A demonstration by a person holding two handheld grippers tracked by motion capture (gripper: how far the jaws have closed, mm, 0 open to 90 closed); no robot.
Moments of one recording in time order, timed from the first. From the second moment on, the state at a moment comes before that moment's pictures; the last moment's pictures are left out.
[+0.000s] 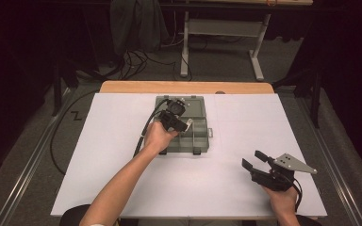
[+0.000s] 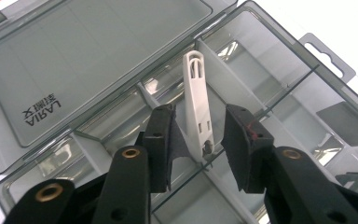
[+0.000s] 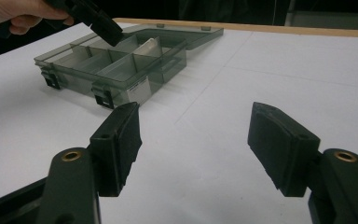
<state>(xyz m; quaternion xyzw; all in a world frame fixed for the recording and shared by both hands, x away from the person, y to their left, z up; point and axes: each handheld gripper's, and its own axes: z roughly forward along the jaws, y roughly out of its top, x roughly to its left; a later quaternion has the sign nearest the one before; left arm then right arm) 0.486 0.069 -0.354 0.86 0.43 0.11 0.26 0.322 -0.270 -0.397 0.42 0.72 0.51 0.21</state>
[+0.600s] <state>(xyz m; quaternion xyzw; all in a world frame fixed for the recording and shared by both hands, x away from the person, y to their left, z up) 0.477 0.082 -0.350 0.85 0.43 0.12 0.27 0.323 -0.270 -0.397 0.42 0.72 0.51 0.21</state>
